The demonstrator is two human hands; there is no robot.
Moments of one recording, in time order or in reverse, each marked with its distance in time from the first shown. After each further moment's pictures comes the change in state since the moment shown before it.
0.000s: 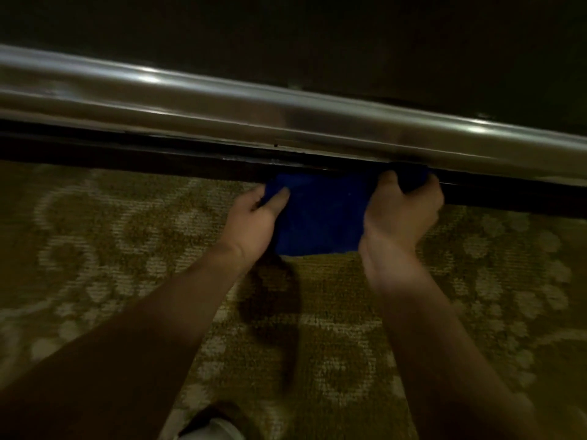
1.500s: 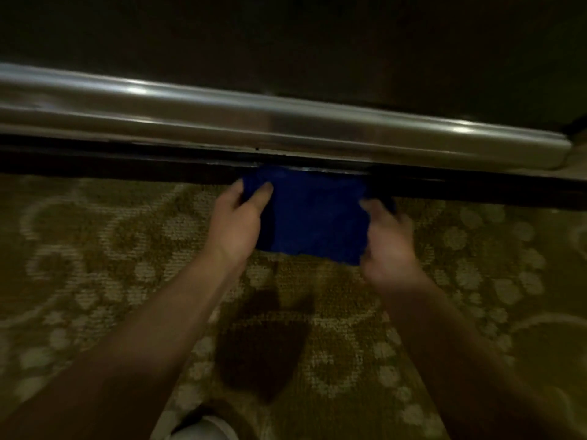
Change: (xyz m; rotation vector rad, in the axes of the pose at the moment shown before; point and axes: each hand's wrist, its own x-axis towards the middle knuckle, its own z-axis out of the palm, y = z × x) left_hand -0.016 0.012 0.013 -0.070 0.104 0.042; right_hand 0.008 0.024 -0.036 0.349 -0.426 0.527
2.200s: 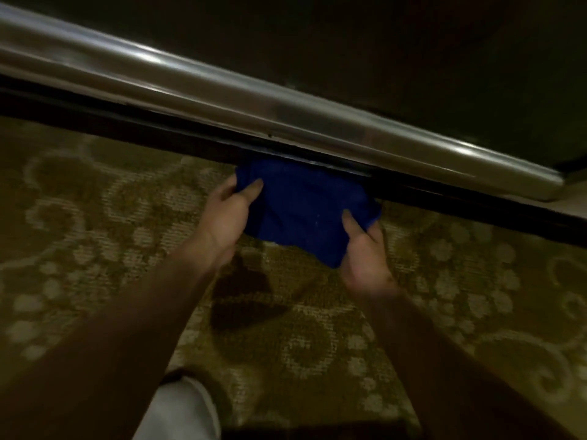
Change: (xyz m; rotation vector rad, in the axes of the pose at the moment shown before) left_hand -0.009 -0.001 -0.012 -0.068 0.092 -0.161; right_hand 0.016 0.032 -0.011 -0.066 -0.200 -0.002
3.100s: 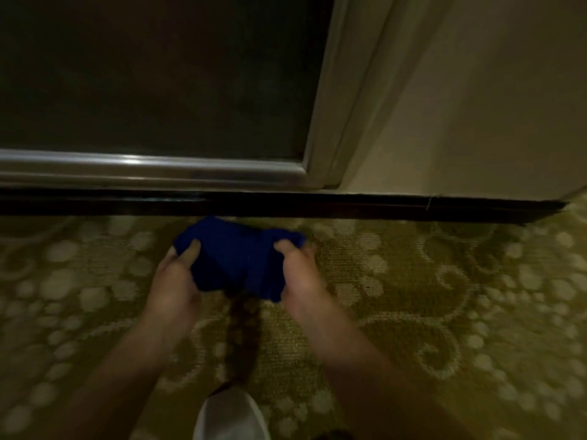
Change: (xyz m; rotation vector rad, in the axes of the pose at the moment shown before) left_hand -0.090 -0.053 0.151 -0.214 0.126 -0.040; right_hand -0.009 -0.068 -0.142 0.138 -0.112 0.230
